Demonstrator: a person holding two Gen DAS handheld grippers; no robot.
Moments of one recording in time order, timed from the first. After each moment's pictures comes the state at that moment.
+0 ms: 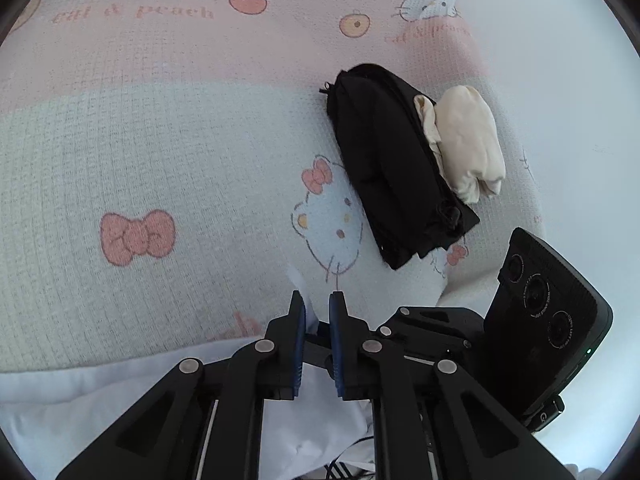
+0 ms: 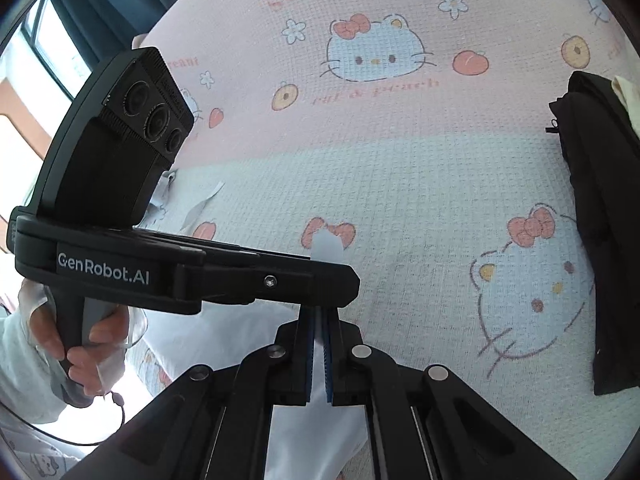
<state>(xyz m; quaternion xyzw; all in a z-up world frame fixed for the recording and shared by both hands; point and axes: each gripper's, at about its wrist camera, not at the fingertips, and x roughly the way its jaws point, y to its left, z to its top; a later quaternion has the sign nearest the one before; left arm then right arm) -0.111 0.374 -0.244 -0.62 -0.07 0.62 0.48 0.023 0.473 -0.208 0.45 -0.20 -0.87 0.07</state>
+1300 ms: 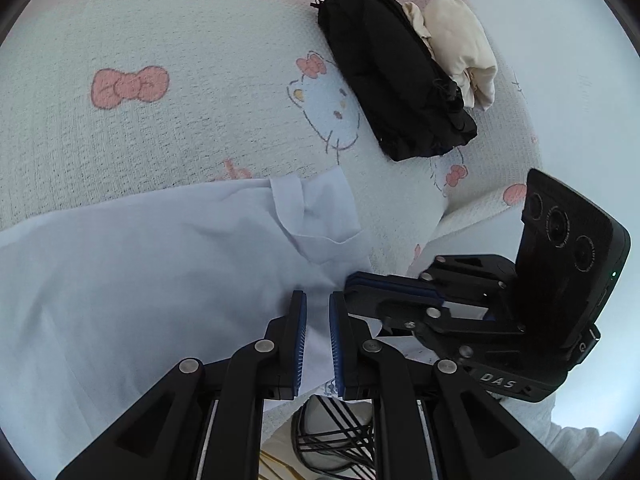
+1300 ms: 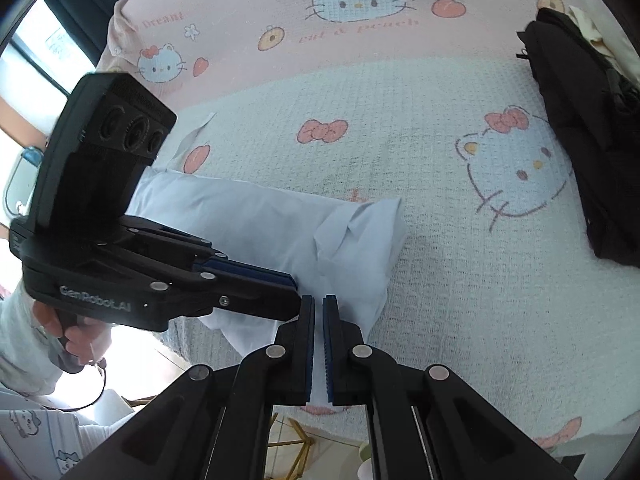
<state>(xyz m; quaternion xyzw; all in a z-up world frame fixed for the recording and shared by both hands) -0.053 0.338 -0.279 -0.65 -0.03 0.57 0.50 0.078 0.457 -0.211 0.53 -0.21 -0.82 0.04</state>
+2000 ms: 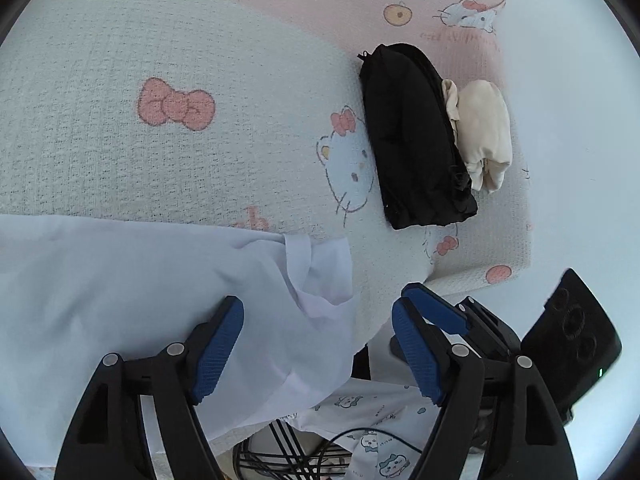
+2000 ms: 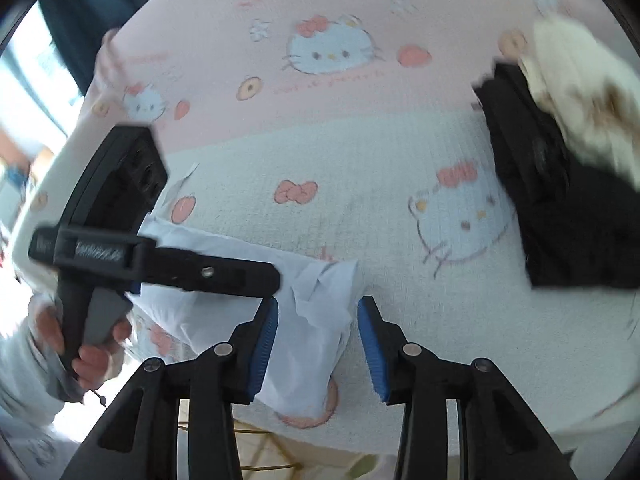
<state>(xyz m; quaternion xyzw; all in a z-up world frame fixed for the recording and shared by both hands) -0.086 0.333 -0.268 -0.67 -0.14 0.58 0.44 0.078 0.459 -0.168 0.48 -0.14 -0.87 -0.02</state>
